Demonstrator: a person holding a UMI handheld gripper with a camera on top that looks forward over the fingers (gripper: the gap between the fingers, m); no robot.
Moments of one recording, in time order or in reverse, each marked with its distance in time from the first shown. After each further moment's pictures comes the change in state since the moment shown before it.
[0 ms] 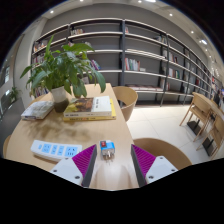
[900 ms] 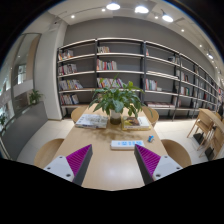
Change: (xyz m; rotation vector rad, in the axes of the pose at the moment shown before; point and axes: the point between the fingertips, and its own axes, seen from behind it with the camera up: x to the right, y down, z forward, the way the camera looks) arm -0.232 -0.036 -0.320 0.129 -0.140 -0.066
